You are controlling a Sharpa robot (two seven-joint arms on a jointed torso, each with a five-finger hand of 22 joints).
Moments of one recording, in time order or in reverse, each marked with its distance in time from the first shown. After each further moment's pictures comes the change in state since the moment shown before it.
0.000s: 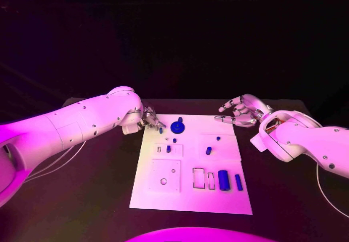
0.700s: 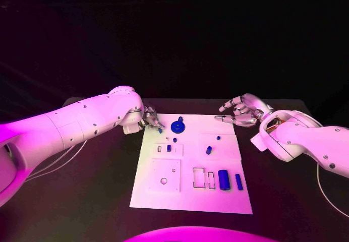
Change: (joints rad) left arm 0.000 0.002 -0.002 0.000 0.019 0.005 0.001; left_hand 0.144 0.043 0.050 -0.025 0.000 0.021 -0.014 0.010 0.000 0.017 -0.017 0.001 0.002 0.004 -0.011 0.003 0.000 0.000 0.008 -0.008 0.008 0.012; right arm 0.000 0.000 0.000 0.000 0.000 0.000 -0.001; right_hand 0.000 0.000 0.000 0.000 0.006 0.000 0.000 0.004 0.000 0.000 0.000 0.000 0.000 0.000 0.000 0.000 0.001 0.000 0.000 0.000 0.000 0.000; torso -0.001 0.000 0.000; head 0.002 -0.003
